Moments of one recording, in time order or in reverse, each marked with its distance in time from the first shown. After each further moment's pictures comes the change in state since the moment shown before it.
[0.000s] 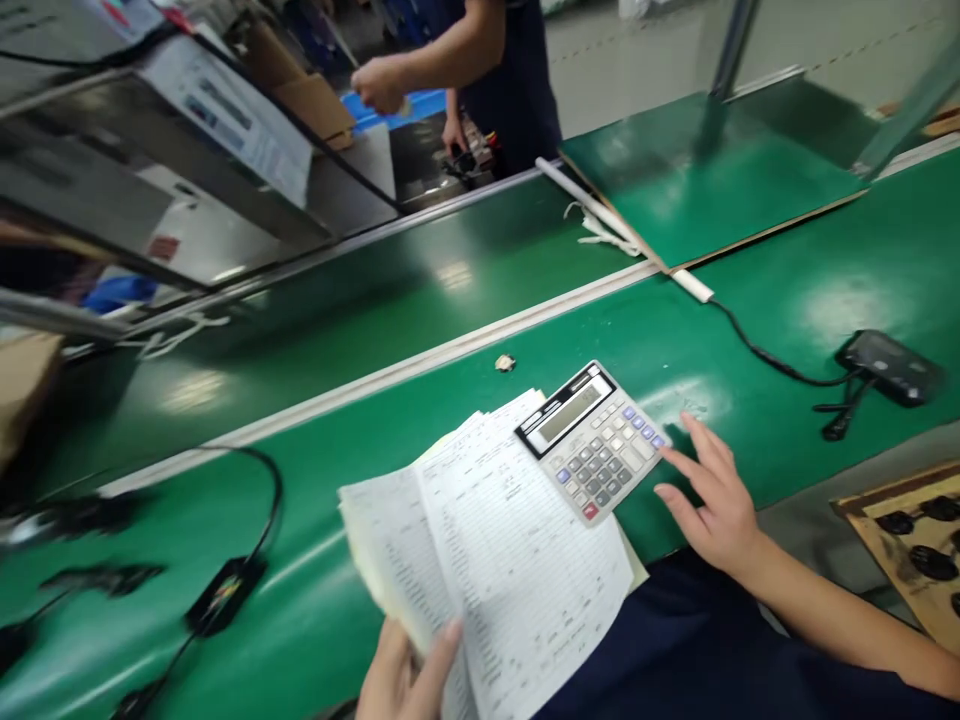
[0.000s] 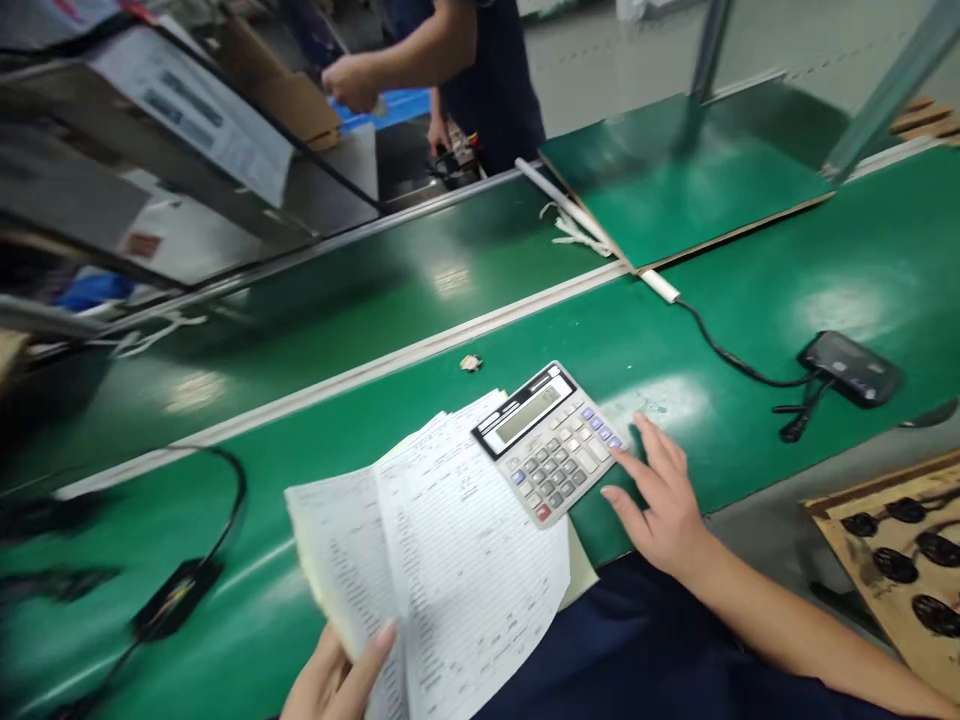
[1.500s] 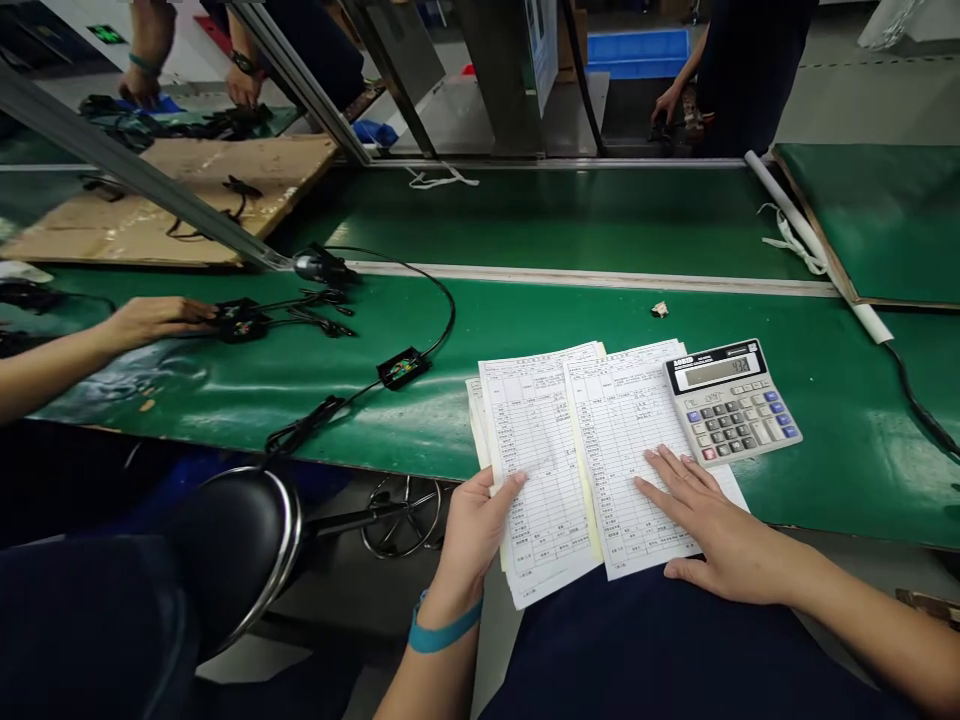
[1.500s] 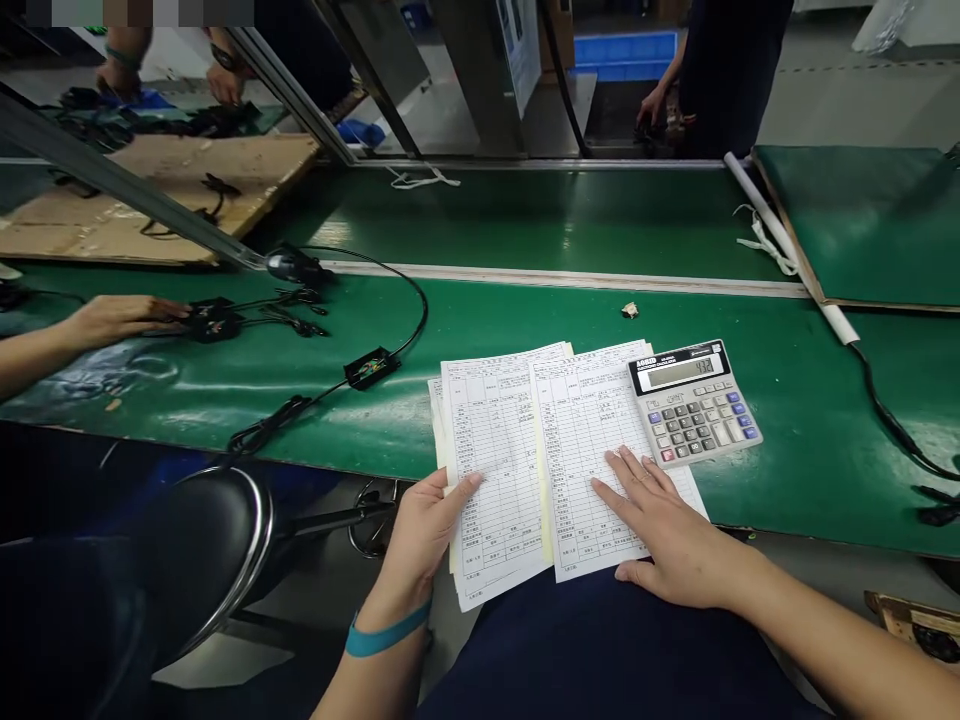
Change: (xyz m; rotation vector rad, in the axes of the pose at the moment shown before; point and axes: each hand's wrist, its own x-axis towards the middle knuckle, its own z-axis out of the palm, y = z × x) left_hand -0.017 -0.063 -0.026 -0.794 0.056 -0.156; right_hand 0.007 -0.112 0.030 0.055 -1.209 -0.347
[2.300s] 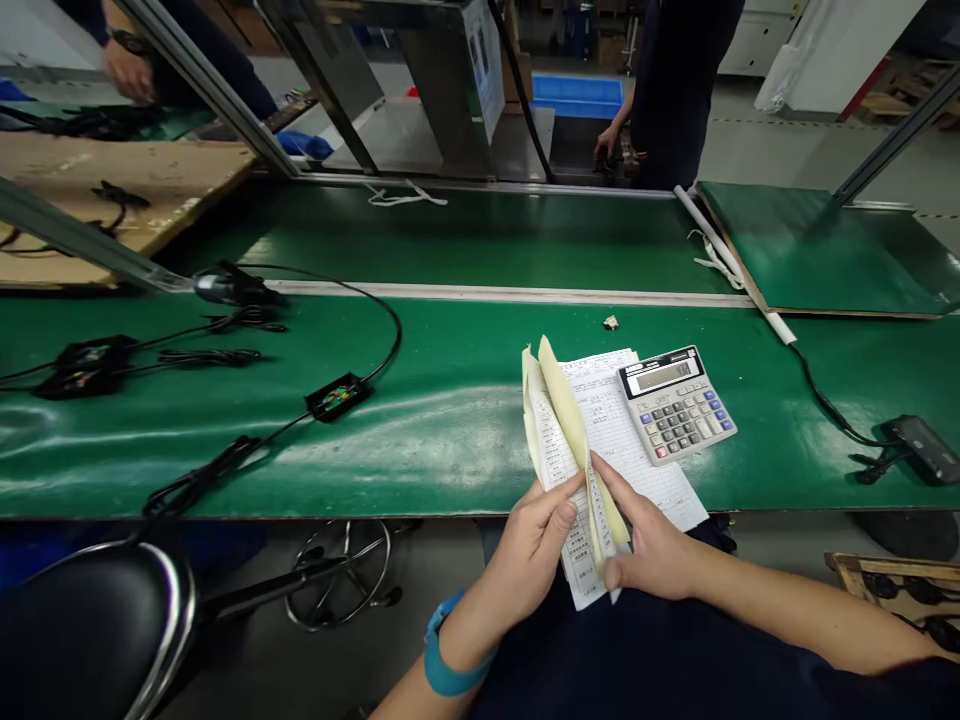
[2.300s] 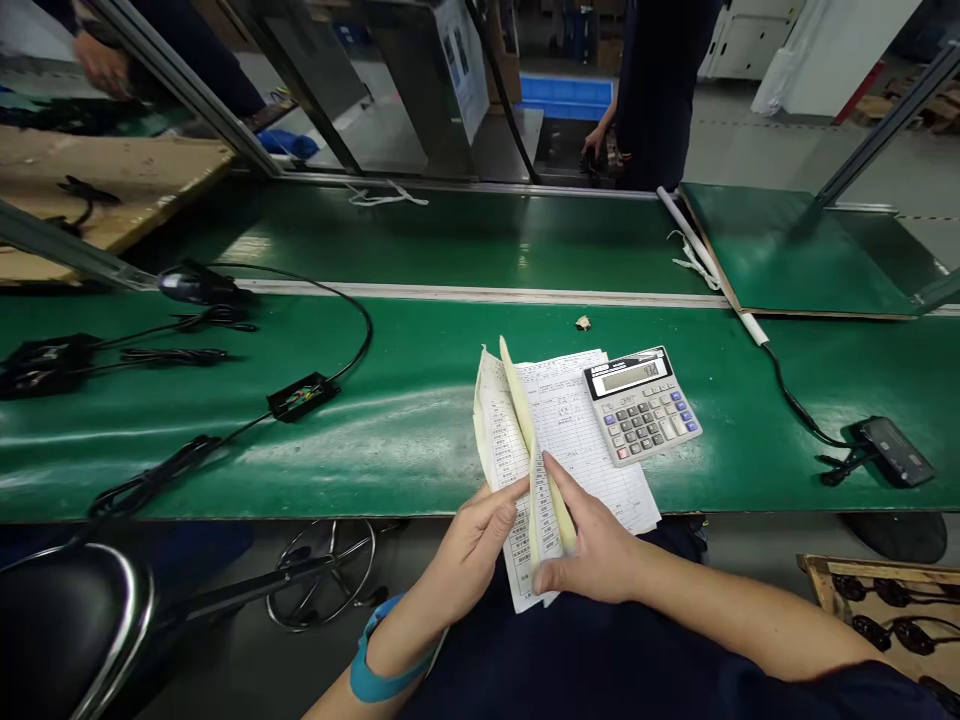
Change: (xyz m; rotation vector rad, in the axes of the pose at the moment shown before) left_hand -0.026 0.018 0.080 0.349 -0.518 0.400; right_hand 0.031 -0.034 0.022 0.810 0.283 0.022
